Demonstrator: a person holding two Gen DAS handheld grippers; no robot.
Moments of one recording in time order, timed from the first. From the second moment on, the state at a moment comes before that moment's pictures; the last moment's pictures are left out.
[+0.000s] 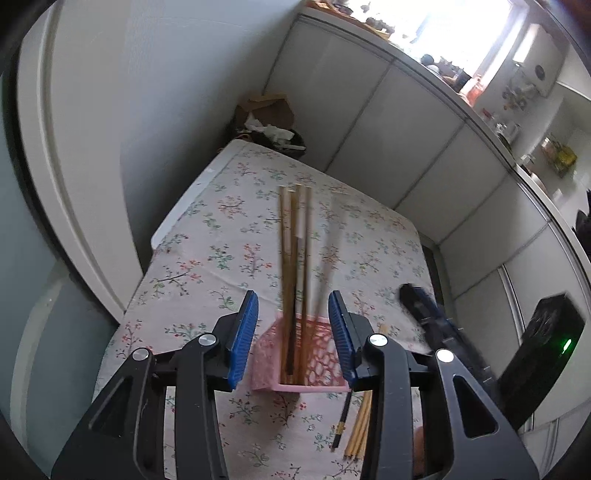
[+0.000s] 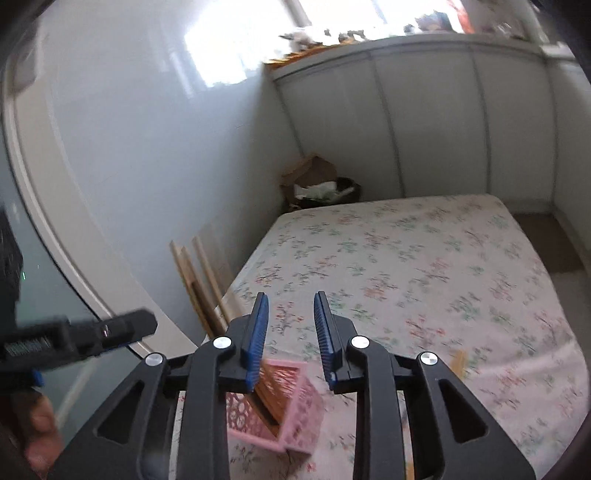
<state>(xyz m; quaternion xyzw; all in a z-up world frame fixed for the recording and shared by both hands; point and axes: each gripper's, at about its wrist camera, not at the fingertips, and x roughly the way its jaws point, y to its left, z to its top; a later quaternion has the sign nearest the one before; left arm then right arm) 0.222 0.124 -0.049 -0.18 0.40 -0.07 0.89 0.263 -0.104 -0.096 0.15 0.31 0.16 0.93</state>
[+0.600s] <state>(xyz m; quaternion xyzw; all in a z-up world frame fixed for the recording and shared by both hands) 0.217 -0.023 -0.099 -0.05 0.47 -0.18 0.86 0.223 -0.256 -0.137 0.27 0.48 0.07 0.83</state>
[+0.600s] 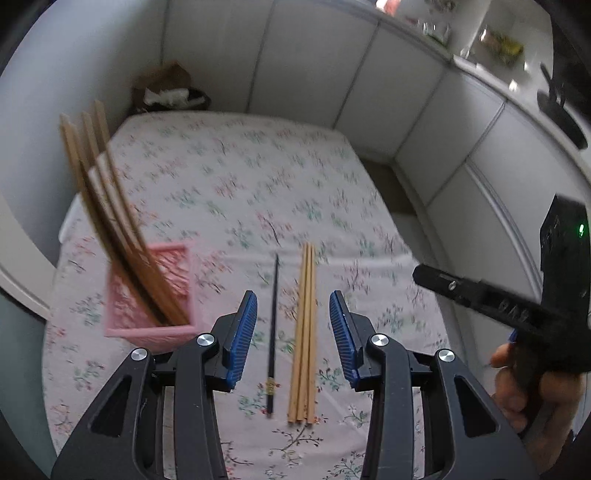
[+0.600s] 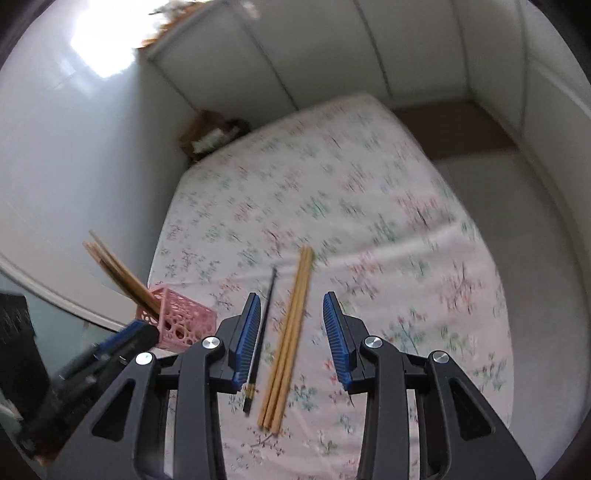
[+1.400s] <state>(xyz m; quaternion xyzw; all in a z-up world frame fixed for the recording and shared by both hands) 0.274 -0.082 -0.211 0.09 0.55 -0.11 0.82 0.228 -0.285 -0.167 0.34 0.51 0.05 0.79</state>
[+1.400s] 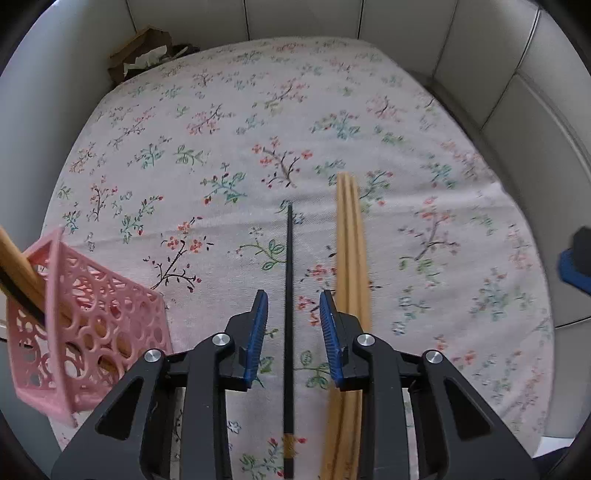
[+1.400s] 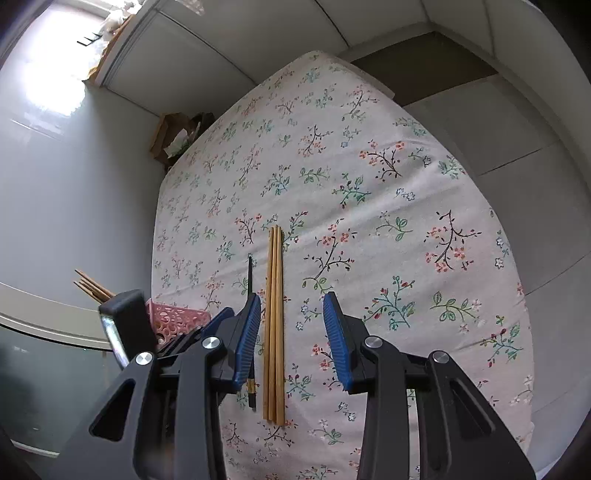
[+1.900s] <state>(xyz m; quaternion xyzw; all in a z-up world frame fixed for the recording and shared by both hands) 0.265 -0.084 -0.220 -0.03 0.58 -0.16 0.80 0.242 -0.265 -0.184 0.30 0.54 0.05 0.78</state>
